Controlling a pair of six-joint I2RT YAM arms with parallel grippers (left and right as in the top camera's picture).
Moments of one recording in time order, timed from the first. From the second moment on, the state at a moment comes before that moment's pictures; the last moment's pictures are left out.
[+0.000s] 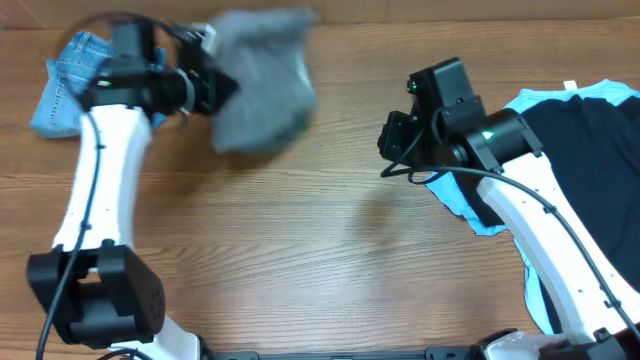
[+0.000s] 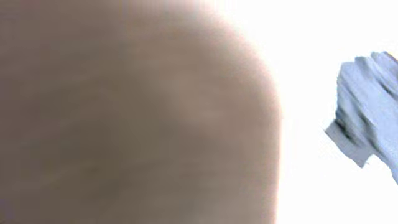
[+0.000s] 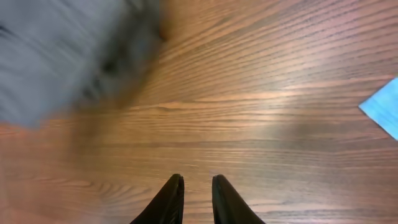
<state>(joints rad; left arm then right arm) 0.11 1.78 1.63 -0.72 0.63 0.15 0.40 1.53 1.50 -1.00 -0.18 0.65</state>
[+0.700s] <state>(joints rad) 0.65 2.09 1.65 -0.52 0.57 0.13 0.40 1.55 1.50 -1.14 -0.18 0.65</state>
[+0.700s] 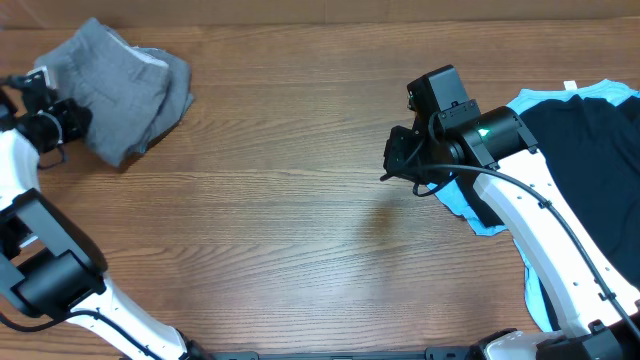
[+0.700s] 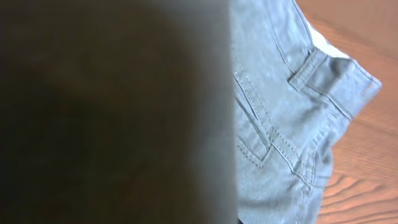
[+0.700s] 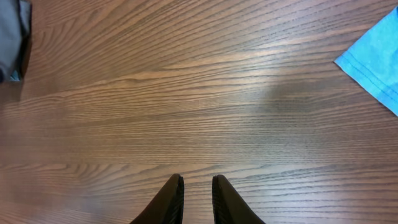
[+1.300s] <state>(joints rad) 0.73 2.07 1.71 -0.79 0.66 -0.06 0.40 1.55 1.50 -1.16 -0.18 0.65</state>
